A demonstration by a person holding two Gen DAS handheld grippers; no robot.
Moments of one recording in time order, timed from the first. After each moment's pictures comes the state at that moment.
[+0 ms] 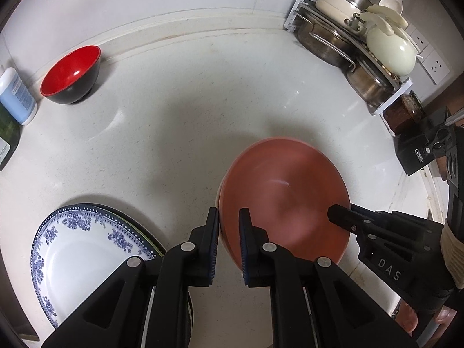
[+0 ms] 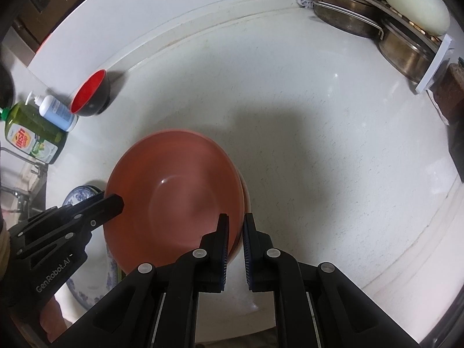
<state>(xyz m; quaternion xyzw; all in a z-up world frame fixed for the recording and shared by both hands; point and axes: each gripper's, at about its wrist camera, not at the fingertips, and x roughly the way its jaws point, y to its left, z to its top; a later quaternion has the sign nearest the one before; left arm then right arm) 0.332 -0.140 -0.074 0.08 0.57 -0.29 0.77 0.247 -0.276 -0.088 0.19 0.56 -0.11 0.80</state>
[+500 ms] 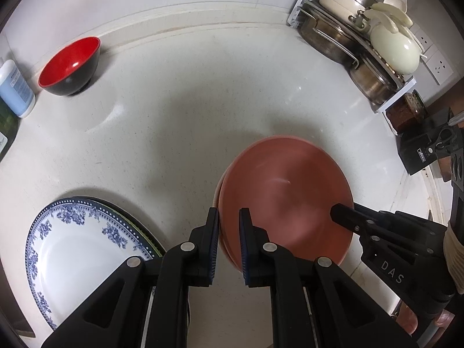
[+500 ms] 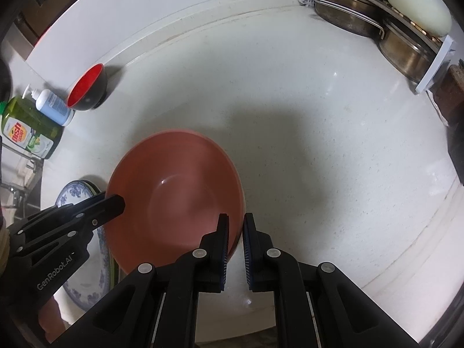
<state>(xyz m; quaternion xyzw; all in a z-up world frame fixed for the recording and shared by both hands) 0.331 -0.144 -0.081 0.07 0.58 -0.29 0.76 0.247 -0.277 -0.092 0.18 0.56 -0.11 0.80</state>
